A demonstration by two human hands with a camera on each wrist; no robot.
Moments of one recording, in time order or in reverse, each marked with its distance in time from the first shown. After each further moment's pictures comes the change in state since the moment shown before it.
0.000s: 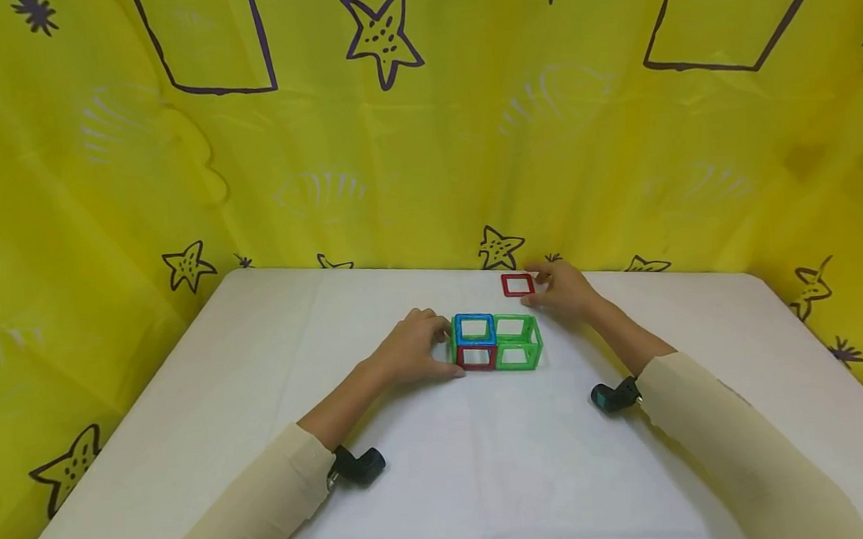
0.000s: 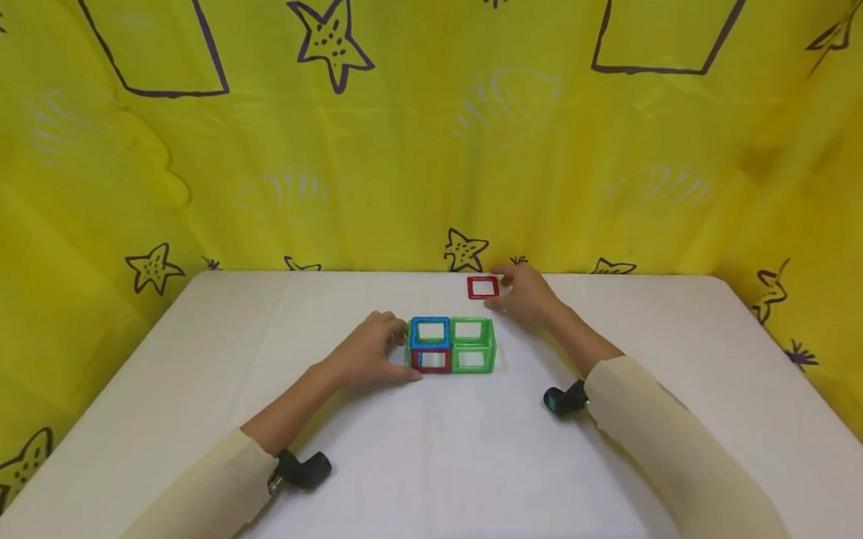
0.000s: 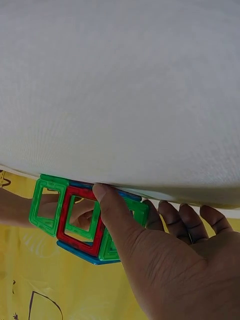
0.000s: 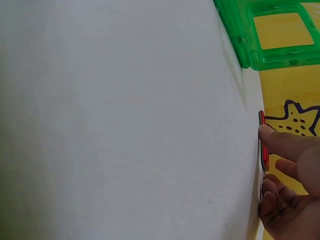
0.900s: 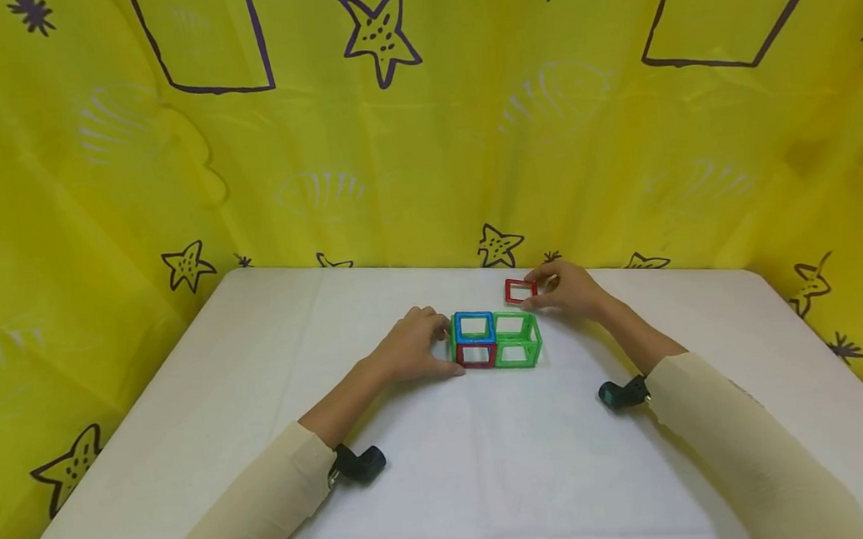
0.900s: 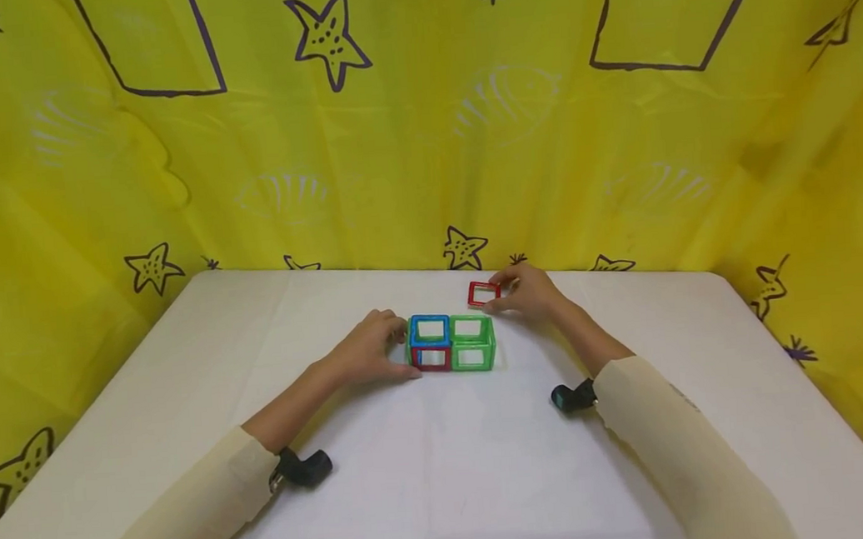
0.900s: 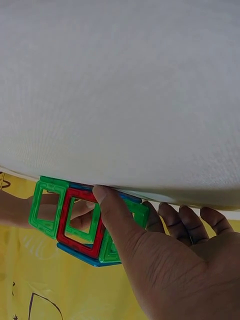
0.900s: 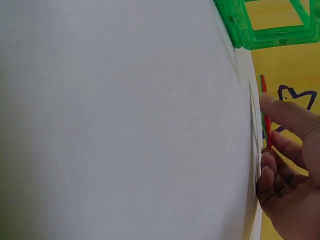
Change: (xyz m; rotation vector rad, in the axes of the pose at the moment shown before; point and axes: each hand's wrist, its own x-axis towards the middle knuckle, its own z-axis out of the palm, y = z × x) left_hand 0.000 0.002 -0.002 0.027 -0.001 0.009; right_hand -0.007 0.007 -0.008 0.083 -0.036 -0.051
